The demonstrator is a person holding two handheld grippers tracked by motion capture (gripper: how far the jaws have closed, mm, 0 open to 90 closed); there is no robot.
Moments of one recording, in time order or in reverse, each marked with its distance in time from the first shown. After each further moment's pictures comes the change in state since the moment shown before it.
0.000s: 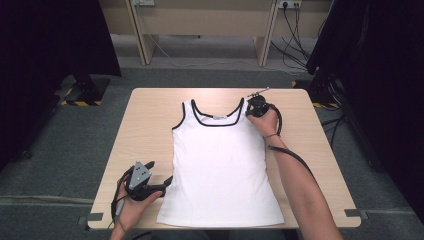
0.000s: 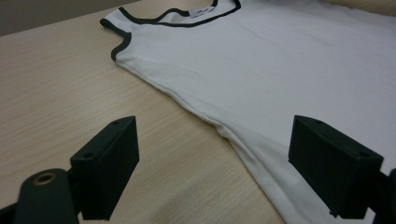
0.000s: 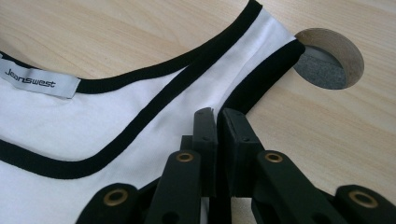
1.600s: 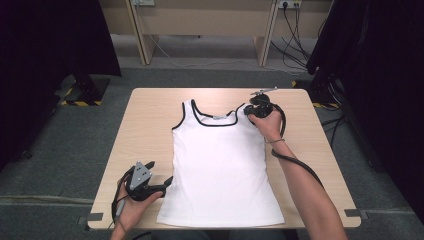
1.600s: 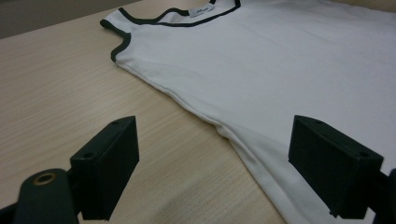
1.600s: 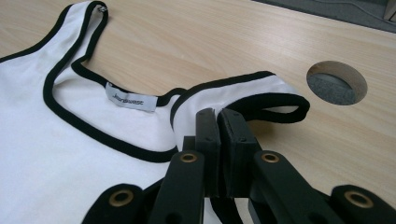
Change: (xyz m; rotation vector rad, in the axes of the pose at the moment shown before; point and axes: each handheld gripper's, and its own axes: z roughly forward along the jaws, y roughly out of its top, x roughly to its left) left arm -0.001 0.000 0.000 0.002 0.005 0.012; right arm 0.017 -0.006 -0.051 -0.132 0.112 0.010
